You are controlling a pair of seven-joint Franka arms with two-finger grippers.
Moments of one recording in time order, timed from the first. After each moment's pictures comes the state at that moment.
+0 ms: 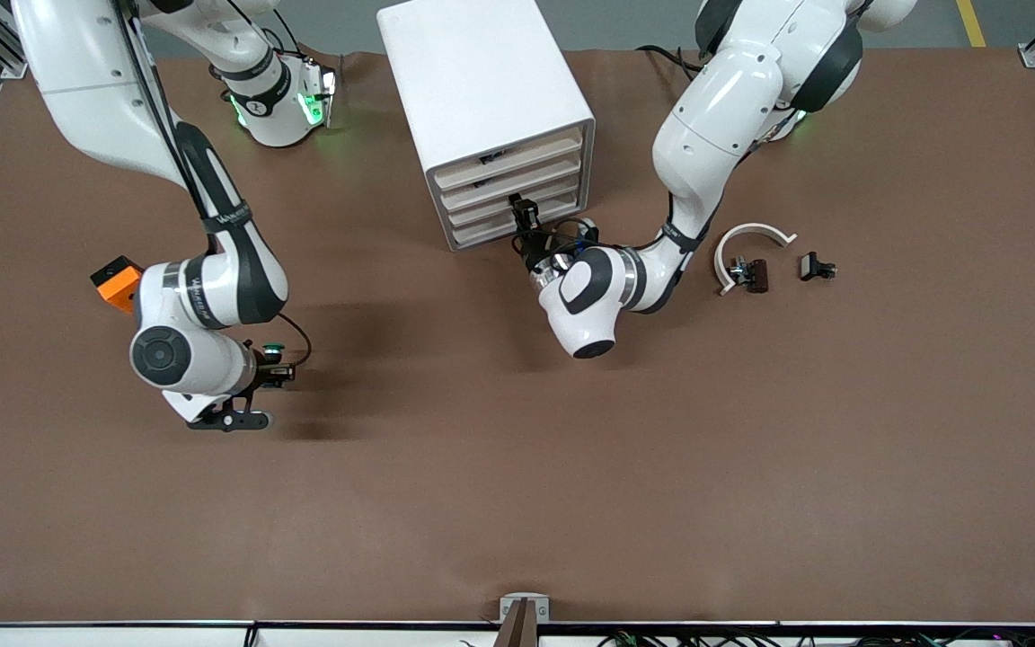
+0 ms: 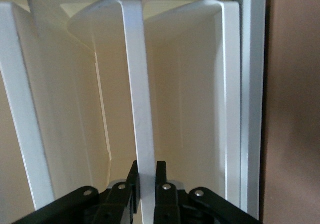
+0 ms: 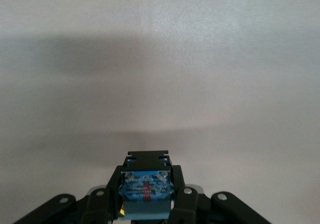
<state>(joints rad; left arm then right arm) -0.60 0.97 -0.12 -1.45 -0.97 1.48 -2.16 0.16 0.55 -0.01 -1.74 -0.04 2.07 0.17</state>
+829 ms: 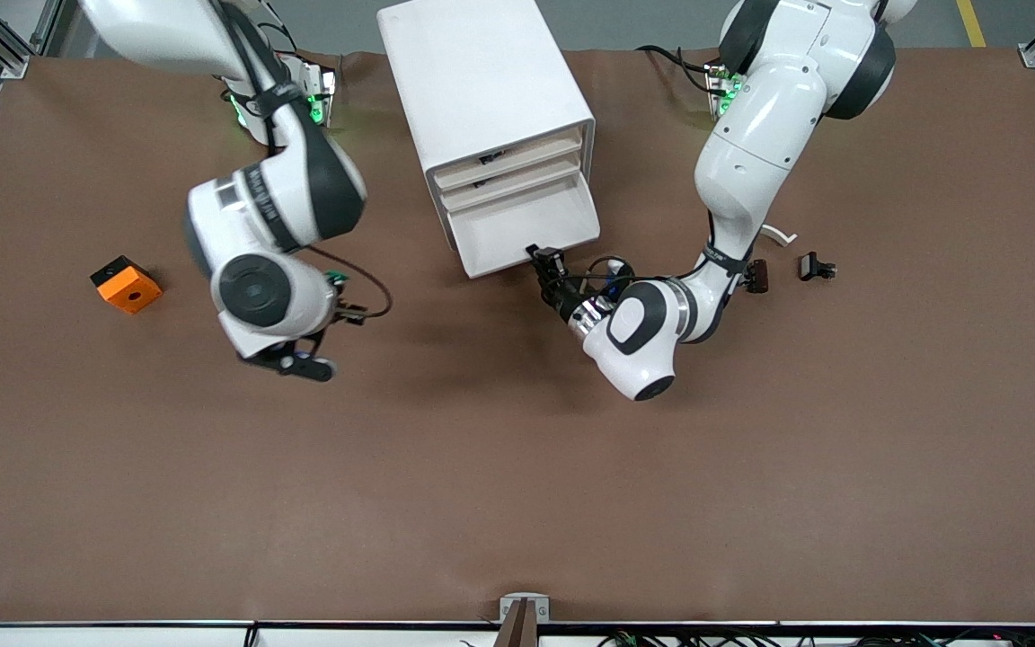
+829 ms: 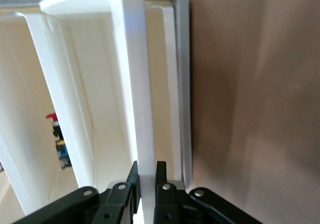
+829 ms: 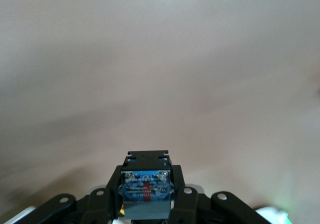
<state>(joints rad) -0.47 0.97 -0.08 -1.37 -0.97 1.54 -2.15 0.46 0.45 0.00 -1.51 0.03 1.61 0.78</state>
